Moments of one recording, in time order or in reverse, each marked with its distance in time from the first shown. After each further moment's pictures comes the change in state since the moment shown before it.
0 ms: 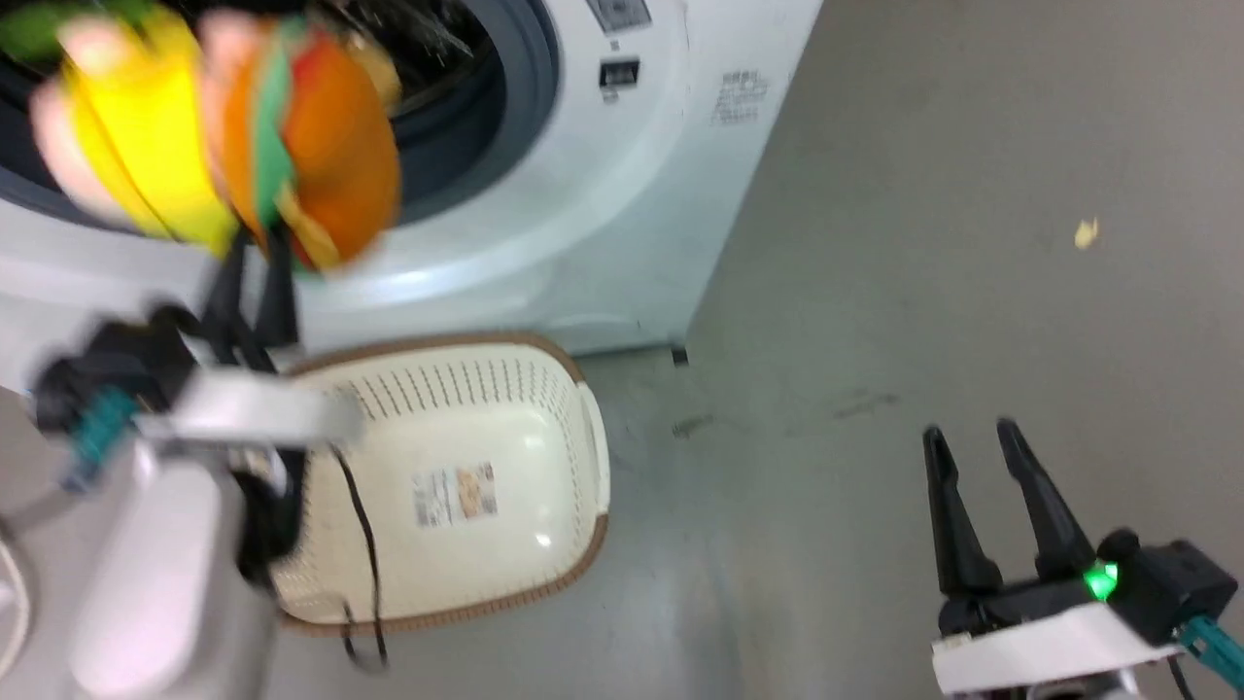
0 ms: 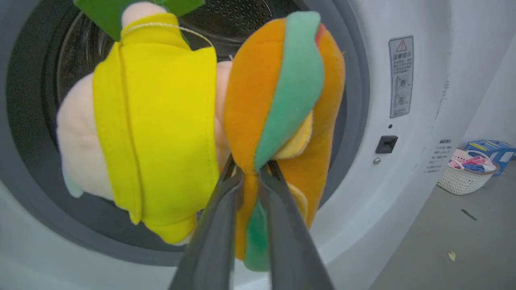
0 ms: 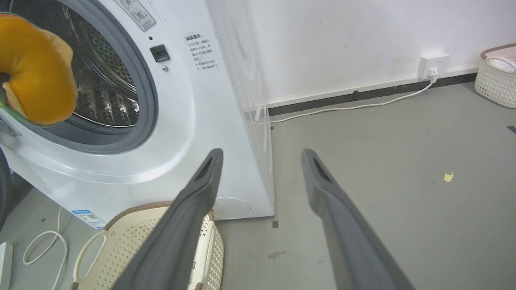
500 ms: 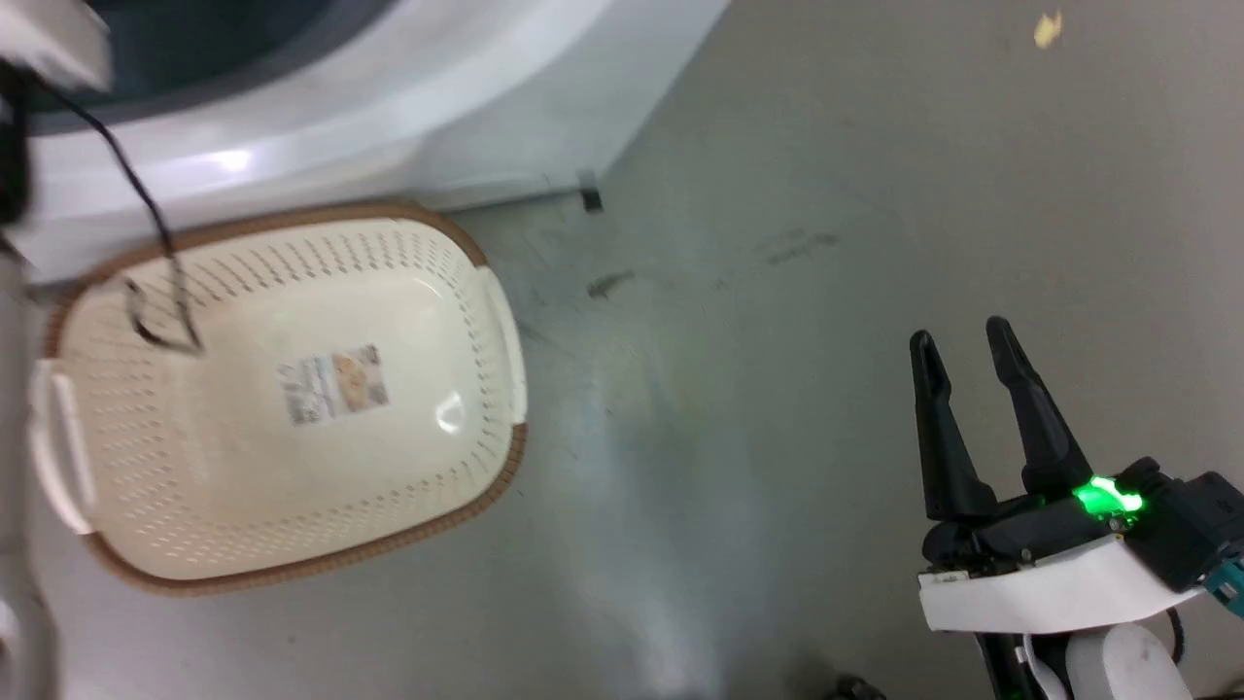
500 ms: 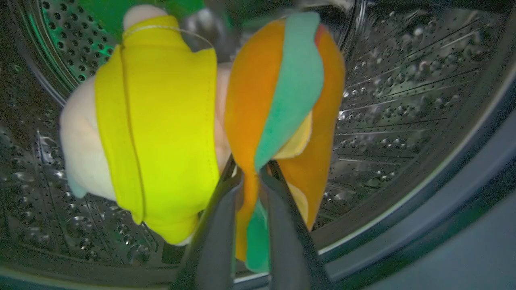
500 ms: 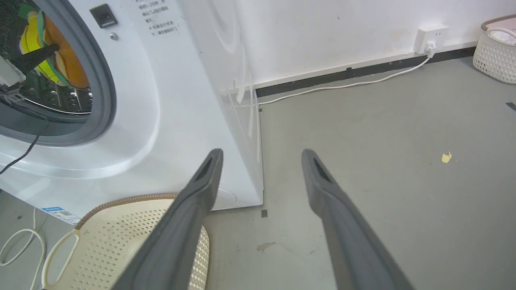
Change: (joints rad) left arm -0.610 0.183 0.035 0.282 0.021 -0.054 0.211; right arm -0.117 0.000 0.060 -0.098 0.061 0.000 0.000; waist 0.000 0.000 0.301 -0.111
